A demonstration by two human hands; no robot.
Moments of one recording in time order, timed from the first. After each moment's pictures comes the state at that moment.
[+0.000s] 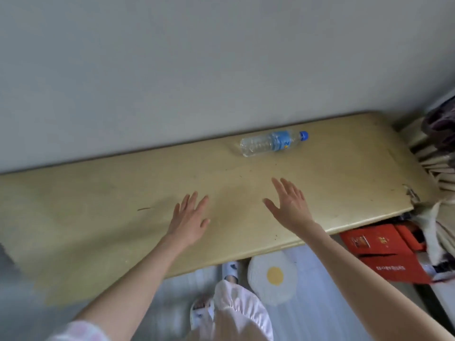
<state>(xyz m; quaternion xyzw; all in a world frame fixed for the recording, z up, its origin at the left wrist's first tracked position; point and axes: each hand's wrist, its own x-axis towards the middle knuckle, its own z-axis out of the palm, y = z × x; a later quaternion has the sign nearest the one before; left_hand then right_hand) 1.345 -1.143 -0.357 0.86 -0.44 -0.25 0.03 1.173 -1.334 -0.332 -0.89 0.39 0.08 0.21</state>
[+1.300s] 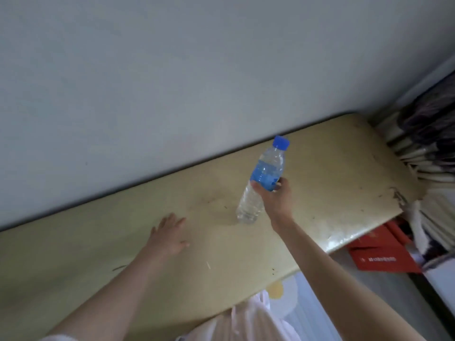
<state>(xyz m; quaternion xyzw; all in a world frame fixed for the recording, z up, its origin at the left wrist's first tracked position) 1.440 -1.215 -0.402 0.81 -0.42 -0.39 -0.08 1.259 -1.394 -0.319 -0.52 0.63 -0.24 0.53</state>
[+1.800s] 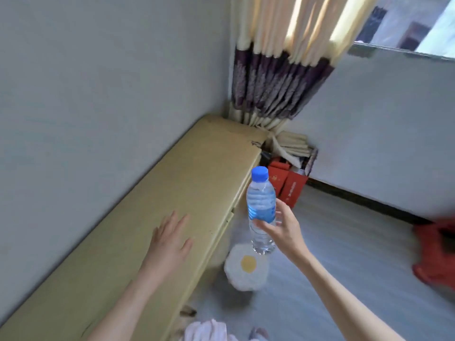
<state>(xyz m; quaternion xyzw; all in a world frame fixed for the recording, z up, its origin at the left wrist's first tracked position) 1.291 -1.175 -0.265 0.64 -0.74 -0.20 0.10 1.026 -1.163 -0.236 -0.49 0.65 -0.42 0.40</state>
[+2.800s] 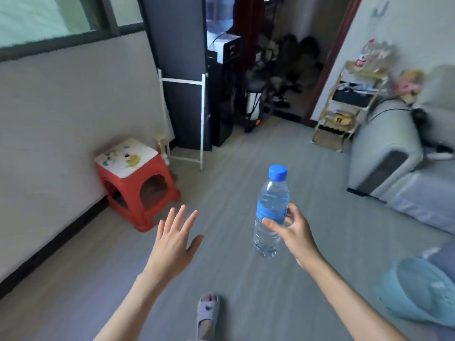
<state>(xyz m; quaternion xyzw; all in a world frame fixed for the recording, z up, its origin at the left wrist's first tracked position) 0.487 -0.762 -0.235 -0.11 -0.98 -0.19 -0.01 0.494 -0.499 -0.199 0.11 0.76 -0.64 -0.04</state>
